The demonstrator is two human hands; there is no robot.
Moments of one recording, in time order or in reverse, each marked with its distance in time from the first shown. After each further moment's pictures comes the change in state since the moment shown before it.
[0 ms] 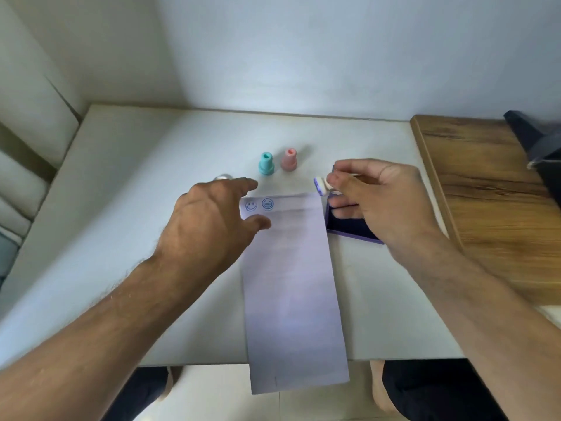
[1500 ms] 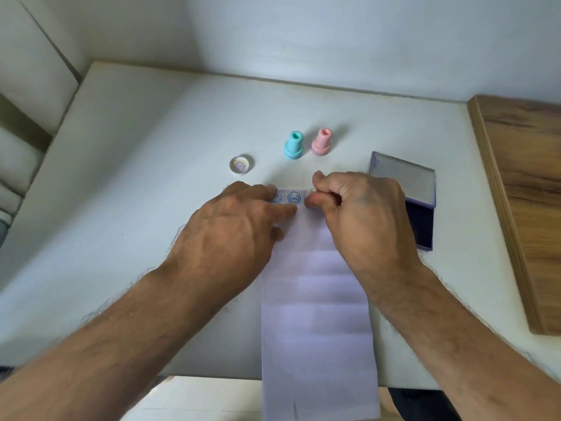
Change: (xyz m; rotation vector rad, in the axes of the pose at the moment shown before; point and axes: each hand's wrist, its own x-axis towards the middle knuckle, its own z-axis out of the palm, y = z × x) left_hand 0.004 -0.033 0.041 0.201 0.006 0.361; right_hand 0.017 0.051 0.059 -0.740 0.014 -0.639
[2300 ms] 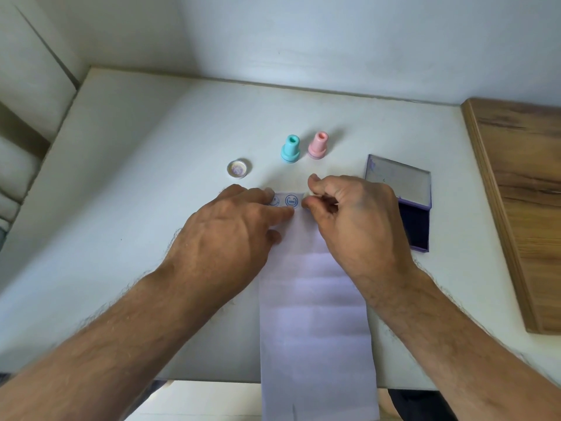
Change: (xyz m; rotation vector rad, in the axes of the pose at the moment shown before) left_hand 0.000 -0.002 0.000 -0.026 0.020 0.009; right_hand -0.003 -0.001 0.002 0.044 0.030 -0.016
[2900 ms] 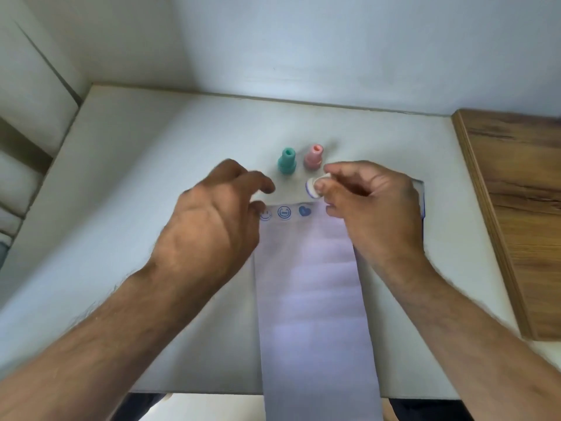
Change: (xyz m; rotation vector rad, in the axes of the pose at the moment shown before) left_hand 0.013 -0.004 -0.023 -0.170 0.191 -0.200; right_hand 0.018 -0.008 -0.022 0.545 0.076 0.477
